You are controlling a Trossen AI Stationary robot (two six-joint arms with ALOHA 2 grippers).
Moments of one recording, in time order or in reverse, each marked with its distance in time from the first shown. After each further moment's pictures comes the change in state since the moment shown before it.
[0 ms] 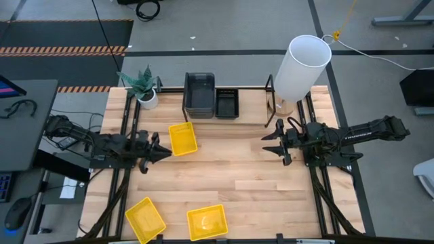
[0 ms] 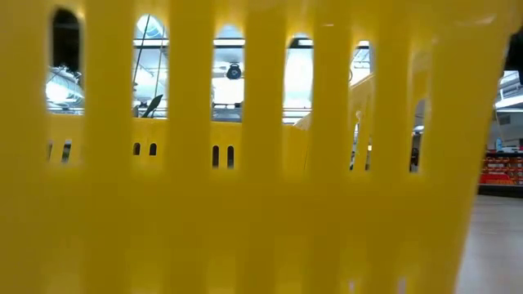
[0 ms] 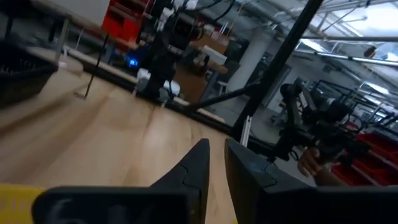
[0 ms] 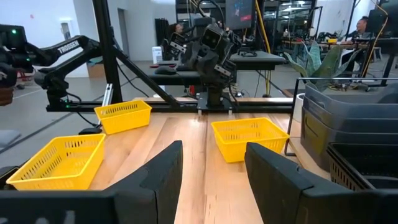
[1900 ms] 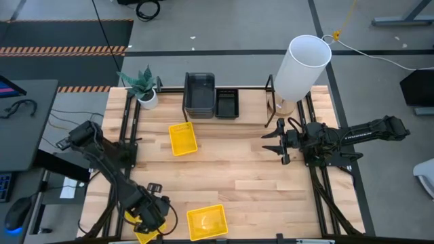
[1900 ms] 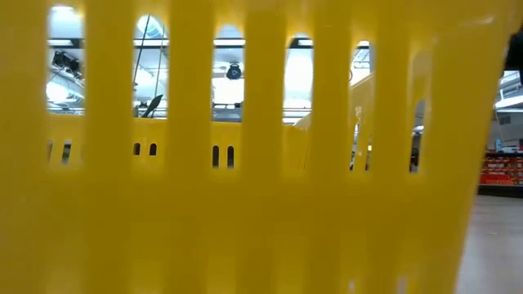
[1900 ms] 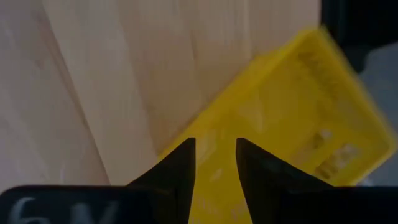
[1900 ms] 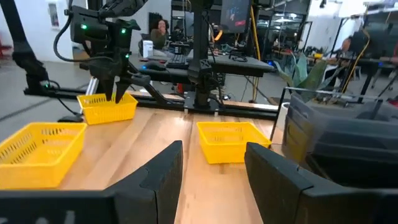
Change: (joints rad) left arm -0.553 1.293 1.070 -1.244 0.331 -0.237; right arm 0.000 0.001 0.000 0.001 0.037 -0.118
